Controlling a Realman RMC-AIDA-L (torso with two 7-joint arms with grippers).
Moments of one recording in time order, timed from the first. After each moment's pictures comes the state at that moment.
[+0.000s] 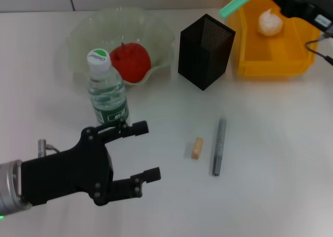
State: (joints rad) left arm -0.21 -2.05 1.27 0.58 1.34 1.76 -0.87; right arm 0.66 2.08 -0.35 -0.42 -1.71 -1.45 1.19
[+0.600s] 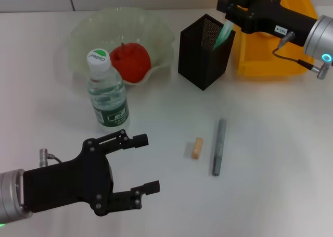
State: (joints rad) left arm -0.21 -2.05 1.26 0.55 1.37 1.75 -0.82; right arm 0.71 2.09 -0.56 -0.41 -1.71 -1.21 1.20
